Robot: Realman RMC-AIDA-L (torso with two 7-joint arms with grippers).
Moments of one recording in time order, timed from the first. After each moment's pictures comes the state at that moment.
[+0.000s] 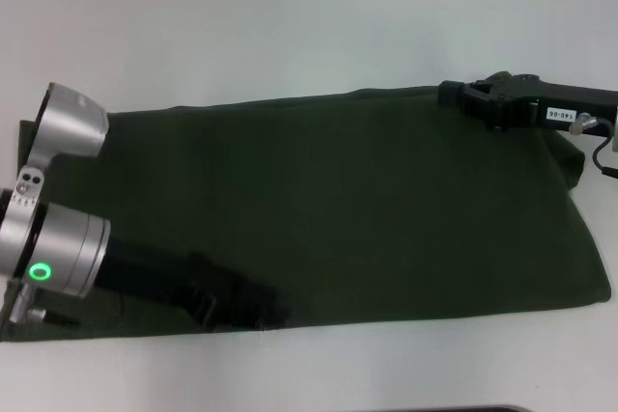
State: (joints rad) left arm -0.56 -2.15 0.84 0.61 2.35 1.68 -1.81; right arm 0.52 2.06 -0.59 -0.50 -2.03 -1.38 1.57
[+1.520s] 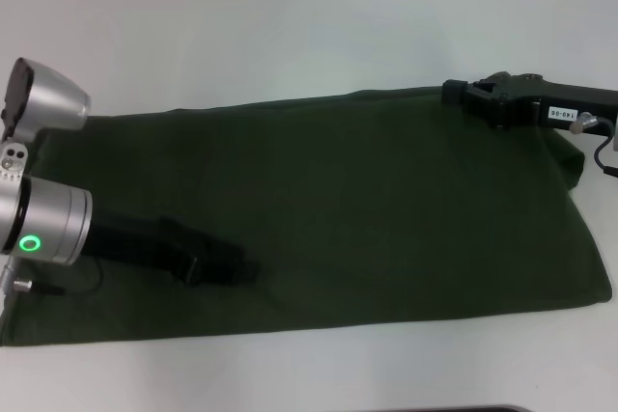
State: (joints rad) left arm -0.56 -2.14 0.81 0.67 2.39 1.56 -1.85; right arm 0.51 2.06 -0.59 -0.50 -2.03 -1.36 1.57
